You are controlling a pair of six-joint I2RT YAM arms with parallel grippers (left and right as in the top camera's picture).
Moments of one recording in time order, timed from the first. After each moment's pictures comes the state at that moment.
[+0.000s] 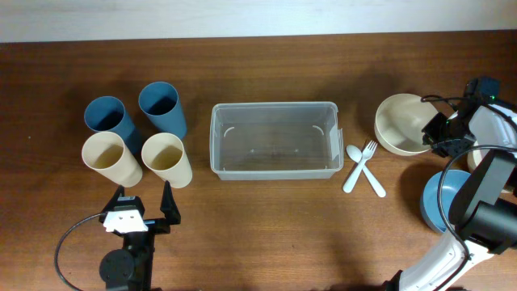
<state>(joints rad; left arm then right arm) 0.13 0.01 0.01 -0.07 0.09 -0.10 -0.46 2.04 1.48 -0.86 -0.09 0.37</state>
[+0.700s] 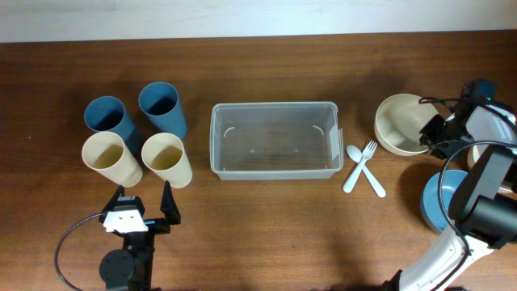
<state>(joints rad) 0.13 0.01 0.01 -0.07 0.09 -0.10 -0.46 2.08 1.48 -0.83 -0.09 0.37</state>
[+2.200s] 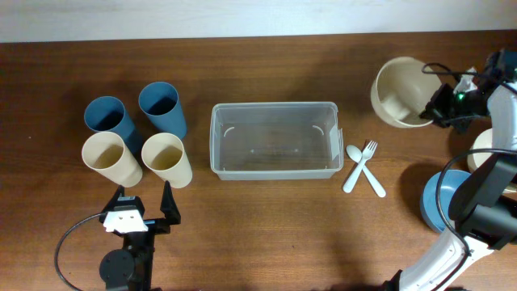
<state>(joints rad) 0.13 0.01 0.01 -0.07 0.09 -0.10 -0.45 2.07 1.82 -1.16 -0.47 0.19</state>
